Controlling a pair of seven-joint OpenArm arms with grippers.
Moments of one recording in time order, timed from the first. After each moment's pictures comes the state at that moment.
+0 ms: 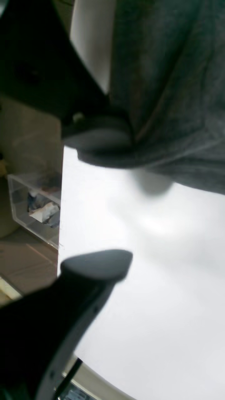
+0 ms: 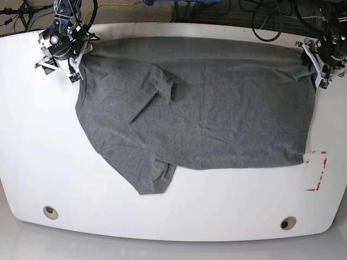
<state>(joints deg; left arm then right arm) 25.8 -23.2 -32.7 109.8 -19.6 -34.5 66.6 -22.4 7.1 24.6 114.0 -7.4 40.5 -69.9</state>
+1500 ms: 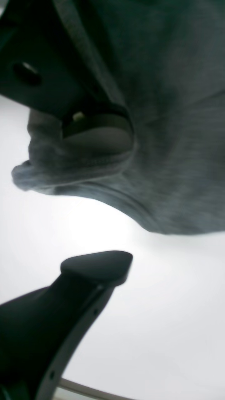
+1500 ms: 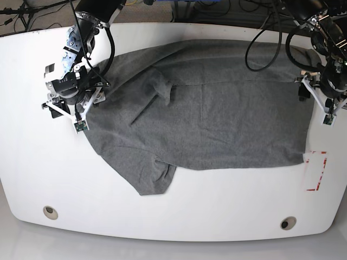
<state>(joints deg) 1.6 -12.3 -38.4 111.9 -20.0 -41.9 82.0 -1.8 -2.2 24.8 113.4 -8.3 40.2 -71.1</state>
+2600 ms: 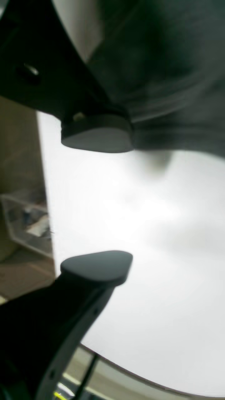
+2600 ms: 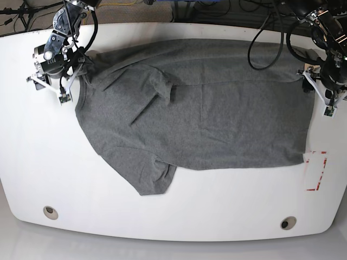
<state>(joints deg) 5.5 -13.2 -39.3 111.9 -19.1 -41.9 82.3 -13.5 3.4 29.1 114.0 -8.6 40.2 -74.4</state>
